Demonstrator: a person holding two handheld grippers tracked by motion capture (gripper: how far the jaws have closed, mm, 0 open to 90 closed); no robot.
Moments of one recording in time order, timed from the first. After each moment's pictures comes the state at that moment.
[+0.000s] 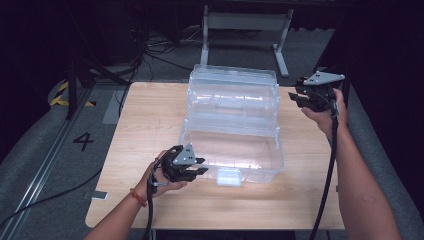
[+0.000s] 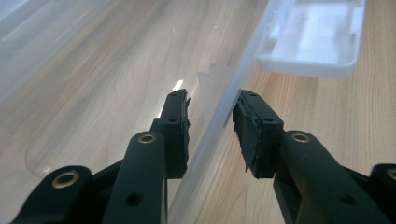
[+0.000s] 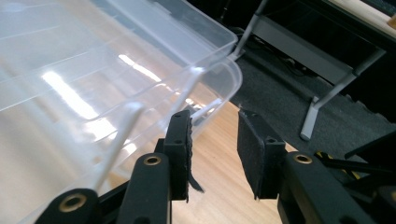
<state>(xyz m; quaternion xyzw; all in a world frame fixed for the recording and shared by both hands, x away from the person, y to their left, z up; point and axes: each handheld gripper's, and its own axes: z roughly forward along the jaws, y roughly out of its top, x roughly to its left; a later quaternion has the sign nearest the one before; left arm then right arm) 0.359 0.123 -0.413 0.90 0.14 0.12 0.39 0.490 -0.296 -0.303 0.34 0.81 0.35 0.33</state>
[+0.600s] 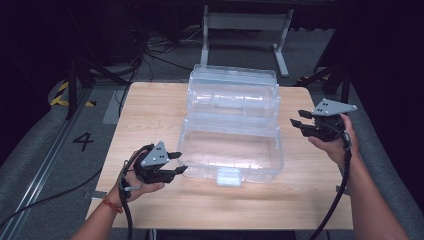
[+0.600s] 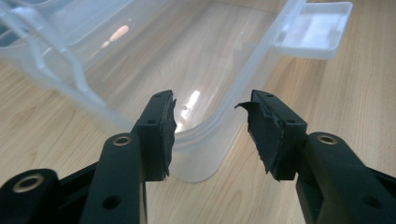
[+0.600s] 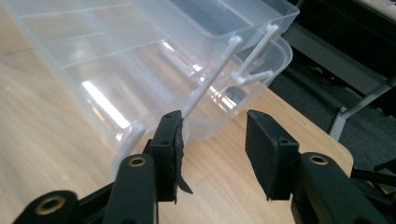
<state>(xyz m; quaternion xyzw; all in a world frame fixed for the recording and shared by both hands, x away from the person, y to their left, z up) 0.339 0.184 -0.391 0.87 0.19 0.15 0.42 0.415 -0.306 -0.325 0.30 0.82 0.37 0.30</state>
